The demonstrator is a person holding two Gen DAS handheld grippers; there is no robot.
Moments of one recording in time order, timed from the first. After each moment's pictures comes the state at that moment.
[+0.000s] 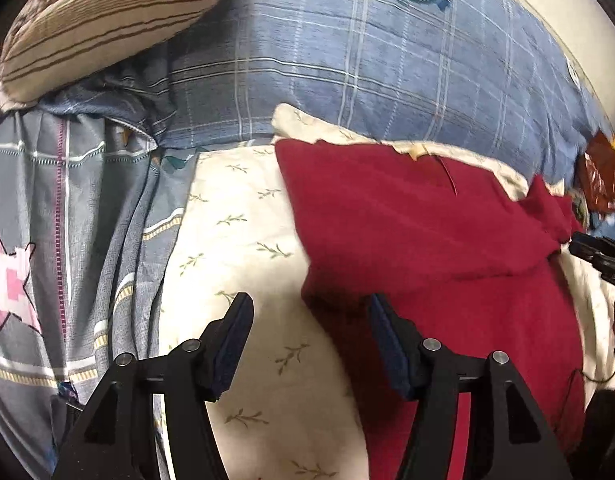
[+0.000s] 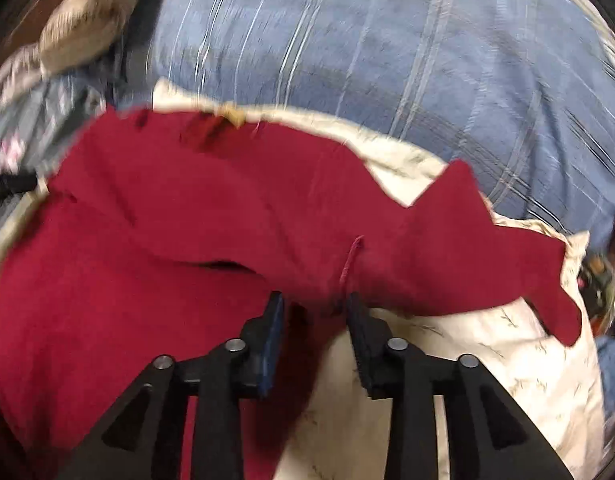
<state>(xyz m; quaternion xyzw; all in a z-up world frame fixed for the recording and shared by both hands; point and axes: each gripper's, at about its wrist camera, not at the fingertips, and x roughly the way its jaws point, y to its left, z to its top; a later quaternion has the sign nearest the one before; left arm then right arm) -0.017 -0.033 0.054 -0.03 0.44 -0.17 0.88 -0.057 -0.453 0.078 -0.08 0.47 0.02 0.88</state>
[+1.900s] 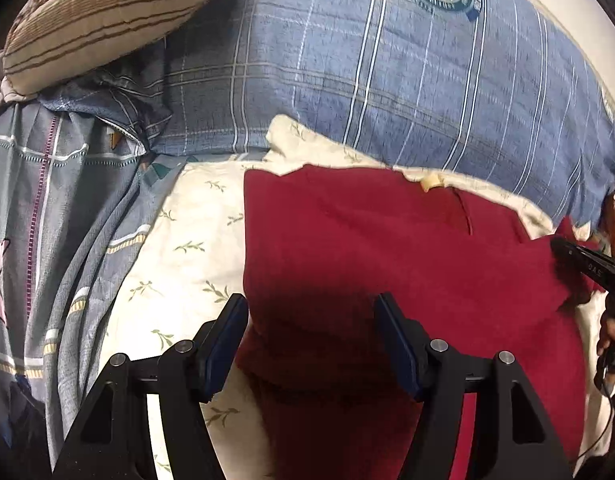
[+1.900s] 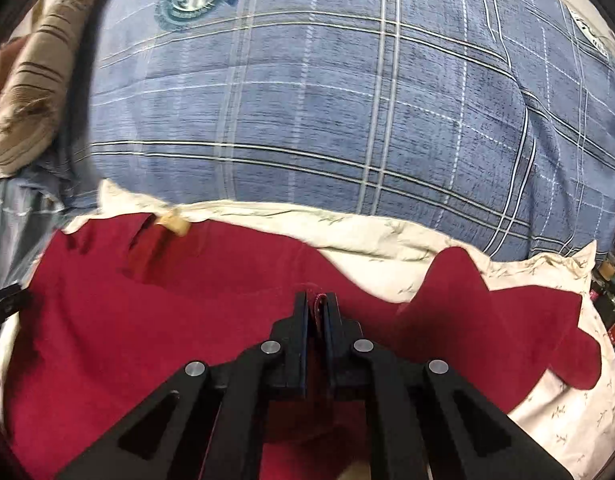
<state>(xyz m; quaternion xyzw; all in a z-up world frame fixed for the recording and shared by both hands) 0.001 -0.081 0.036 -0.05 0.43 -0.12 0.90 0.062 -0.478 0.041 -0.05 0.45 -0.05 0.89</state>
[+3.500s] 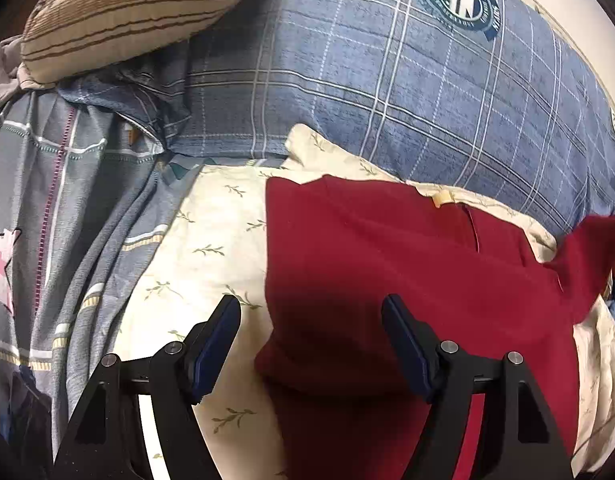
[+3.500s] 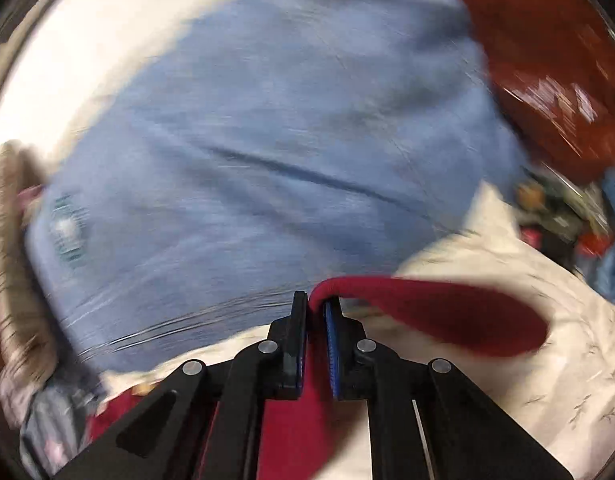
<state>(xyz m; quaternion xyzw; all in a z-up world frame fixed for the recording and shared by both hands) 0.000 -0.064 0.044 -0.08 0.41 -0.10 0.90 -0.021 -0.632 0.142 0.20 0.28 -0.08 0.94</state>
